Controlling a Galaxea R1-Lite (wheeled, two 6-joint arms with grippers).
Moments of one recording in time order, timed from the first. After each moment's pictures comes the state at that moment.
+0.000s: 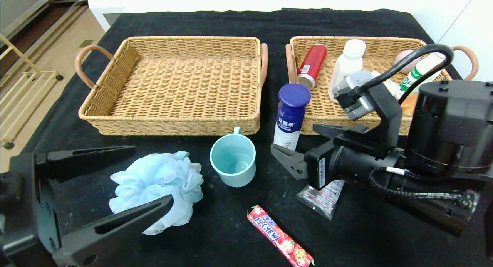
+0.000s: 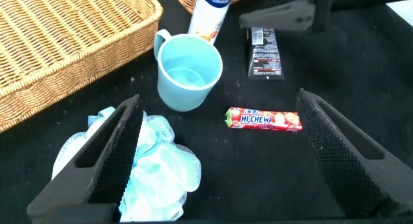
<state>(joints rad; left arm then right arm) -0.61 0.99 -0.69 -0.20 -0.14 0.09 0.81 1.62 -0.95 -0.55 -0.18 -0.01</state>
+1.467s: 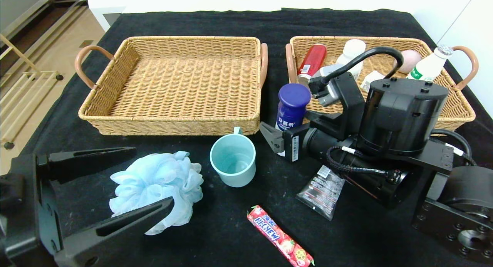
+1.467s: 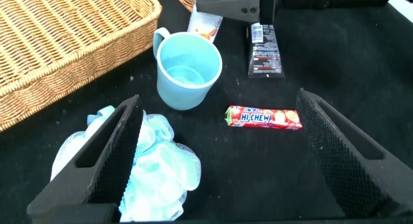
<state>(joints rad) -0.61 0.99 -0.68 -0.20 -0.14 0.10 0.79 1.78 -1.05 -0.70 -0.27 -0.01</state>
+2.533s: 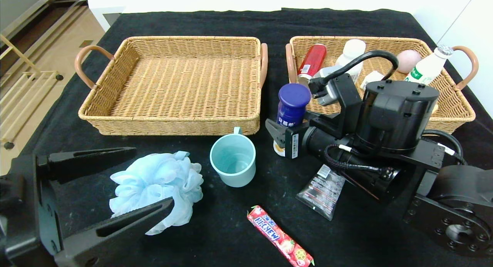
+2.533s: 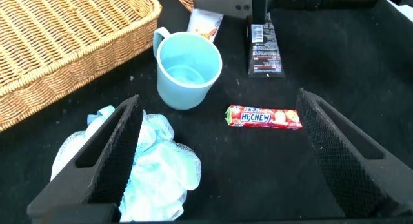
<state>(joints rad) -0.61 0.99 -0.68 -0.20 -0.14 0.10 0.77 1.80 -1.06 -0.73 -0.27 0.00</state>
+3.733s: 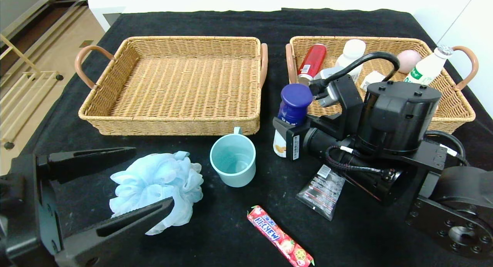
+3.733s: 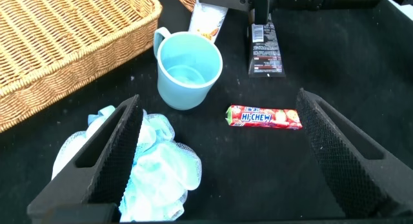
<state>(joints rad) -0.61 0.99 -0.68 -0.20 -0.14 0.10 0.77 1.80 -1.05 -0.72 -0.26 -0.01</state>
